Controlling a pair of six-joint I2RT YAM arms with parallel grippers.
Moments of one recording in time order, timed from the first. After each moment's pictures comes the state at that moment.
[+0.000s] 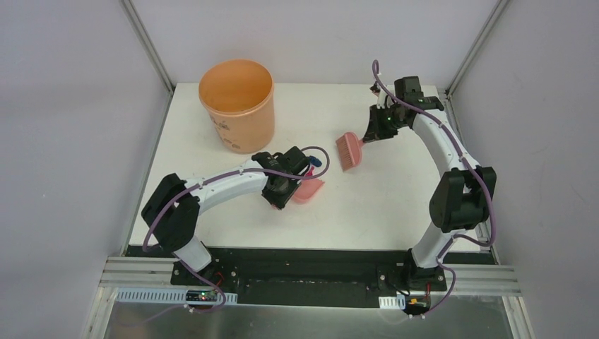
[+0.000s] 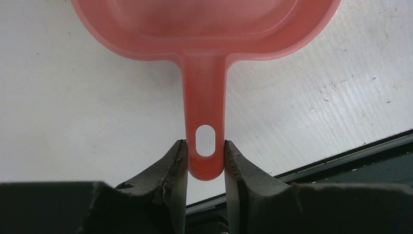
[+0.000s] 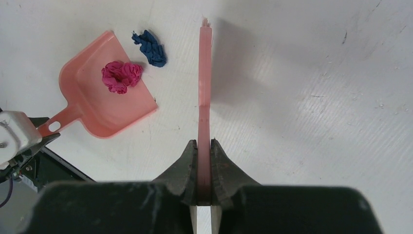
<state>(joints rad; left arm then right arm) -0.85 1.59 1.14 -0.88 -0.10 -0.21 0.16 1.73 1.58 -0.87 -0.43 -0.06</state>
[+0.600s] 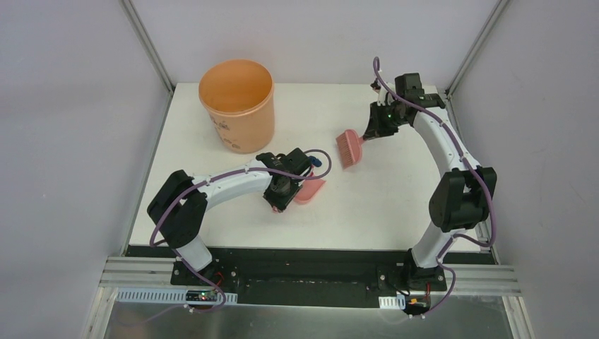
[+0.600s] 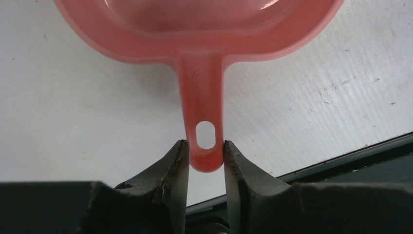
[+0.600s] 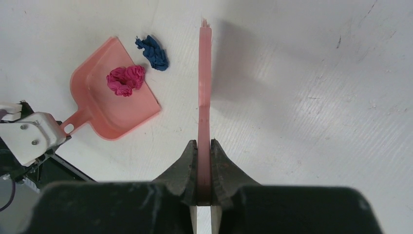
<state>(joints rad) -0.85 1.65 1.14 -0.86 -0.07 -0.21 0.17 1.74 1.60 -0.90 -0.42 -0.04</state>
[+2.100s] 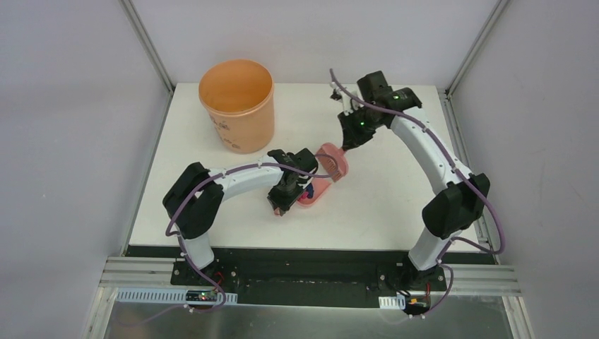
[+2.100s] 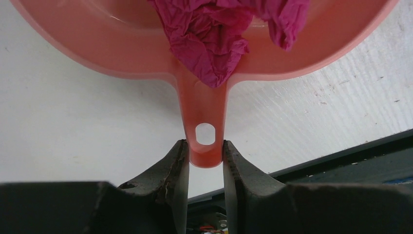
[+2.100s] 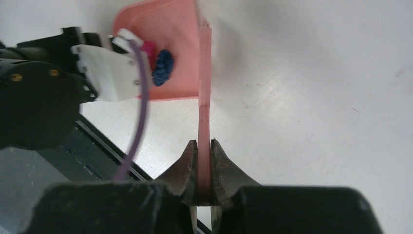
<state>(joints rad) -0.85 1.78 1.24 -0.96 -0.02 -0.18 0.49 1.74 1.80 -1.17 -0.31 -0.21</state>
